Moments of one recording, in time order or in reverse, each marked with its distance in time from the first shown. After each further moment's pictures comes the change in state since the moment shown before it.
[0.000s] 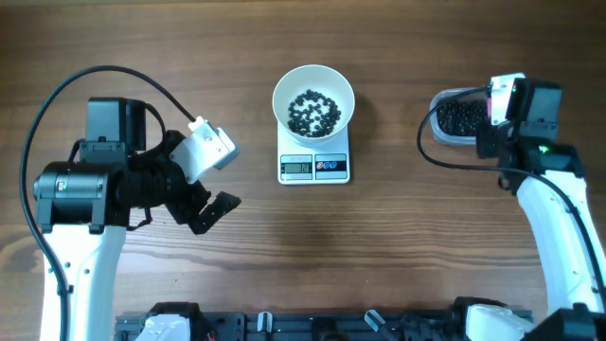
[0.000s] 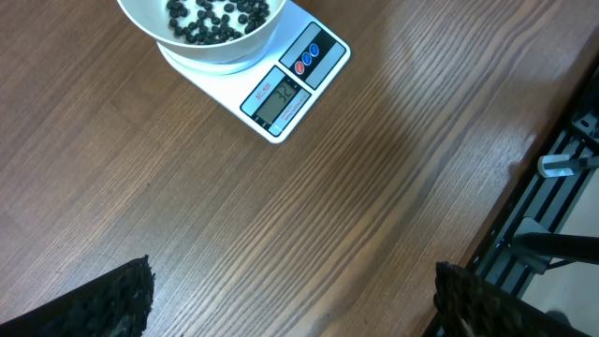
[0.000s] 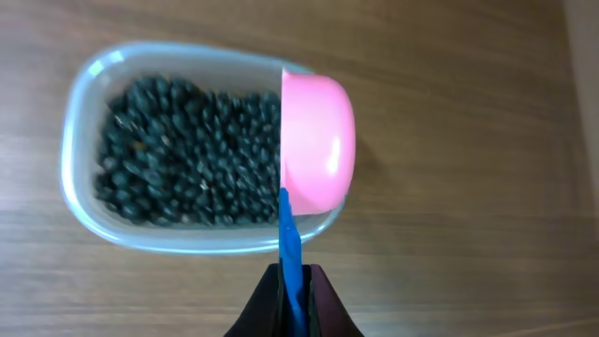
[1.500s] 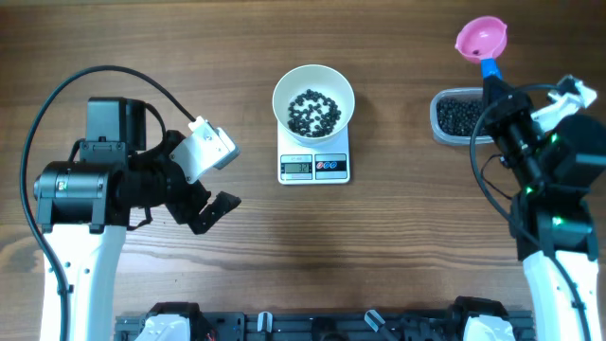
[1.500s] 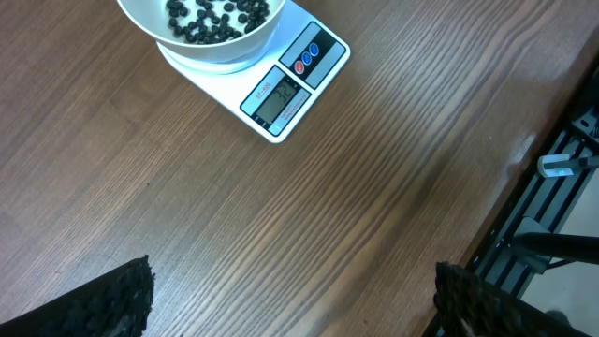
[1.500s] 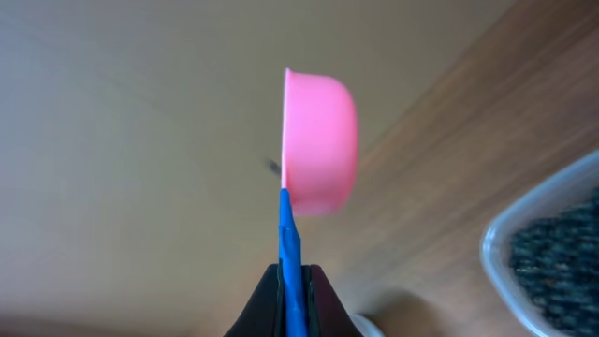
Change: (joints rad) left arm 0.000 0.001 0.000 0.000 0.000 0.000; right arm -0.023 -0.381 -0.151 0.428 -0.507 1.182
